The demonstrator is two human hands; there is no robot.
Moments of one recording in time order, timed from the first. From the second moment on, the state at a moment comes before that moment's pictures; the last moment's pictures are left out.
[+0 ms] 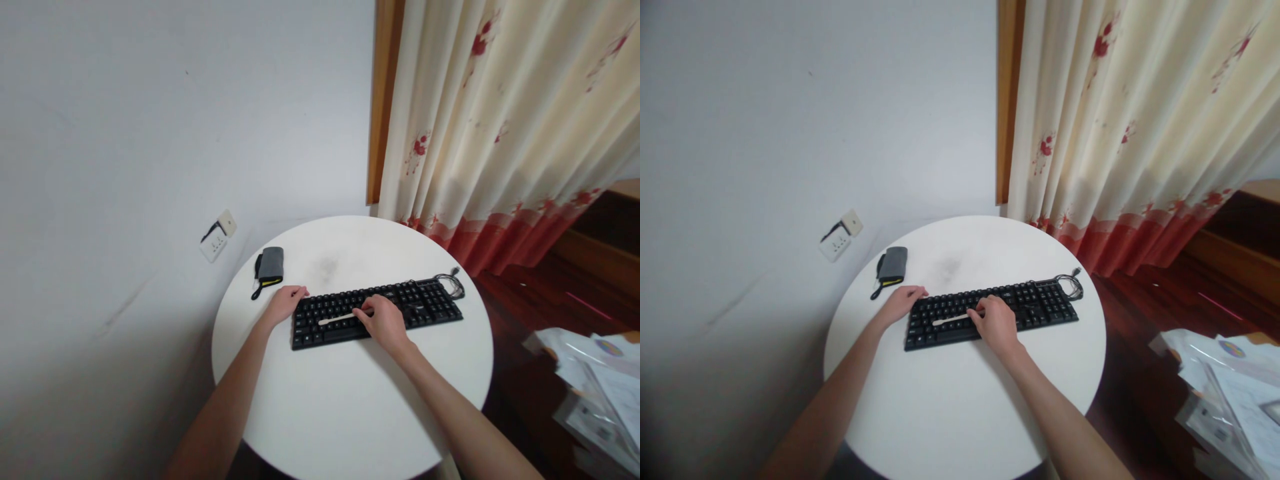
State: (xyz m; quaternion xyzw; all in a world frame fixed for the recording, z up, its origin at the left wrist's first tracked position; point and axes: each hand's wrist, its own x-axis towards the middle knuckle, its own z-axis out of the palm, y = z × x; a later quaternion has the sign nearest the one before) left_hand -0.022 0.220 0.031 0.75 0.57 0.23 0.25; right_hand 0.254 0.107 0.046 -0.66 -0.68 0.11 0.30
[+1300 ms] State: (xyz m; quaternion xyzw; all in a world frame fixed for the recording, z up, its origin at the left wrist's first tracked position) left_hand -0.023 0.220 0.031 0.75 0.57 0.23 0.25; right_hand 0.280 0.114 0.050 -0.66 -0.67 0.13 0.30
